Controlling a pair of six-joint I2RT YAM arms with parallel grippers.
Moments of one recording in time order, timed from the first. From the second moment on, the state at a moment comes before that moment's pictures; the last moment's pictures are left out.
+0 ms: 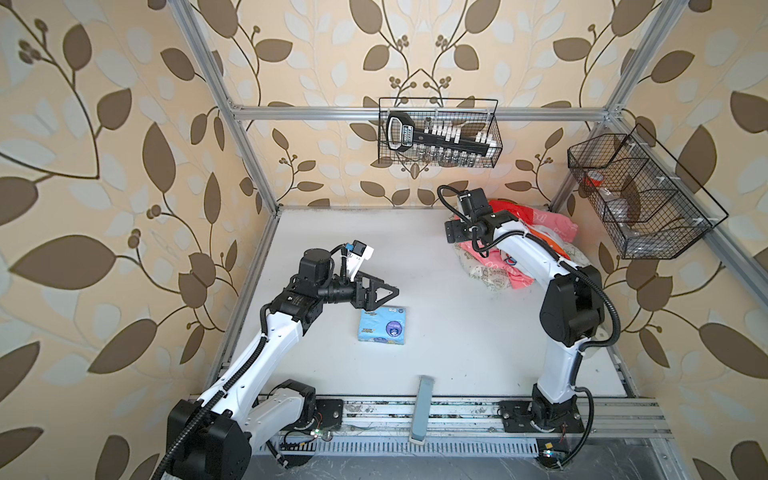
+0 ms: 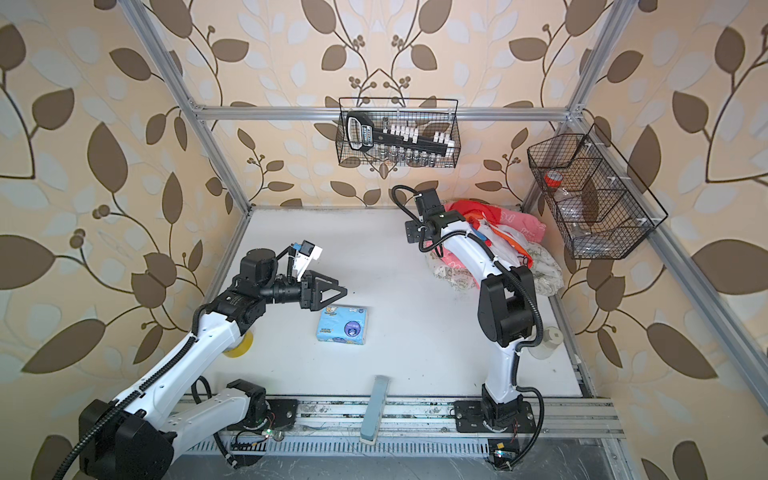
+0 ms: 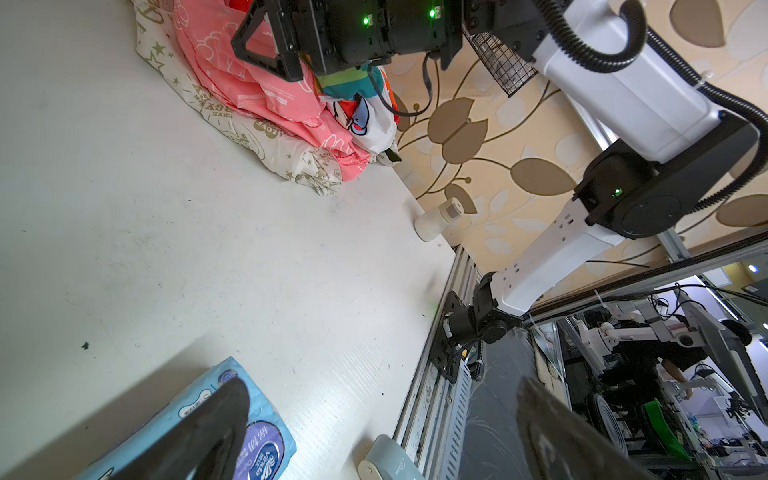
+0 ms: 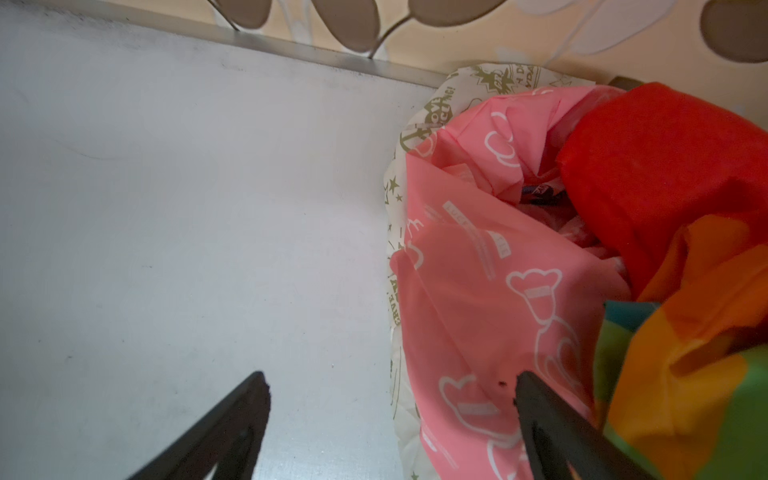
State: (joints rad) left arm -0.27 1.02 0.79 -0.25 0.96 -0.33; right arm 0.34 1.97 1.73 -0.68 0.25 0.11
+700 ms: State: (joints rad) left arm -0.33 0.95 0.80 -0.35 0.90 -0.29; right arm 0.26 2.17 1.83 -0.70 0.34 0.01
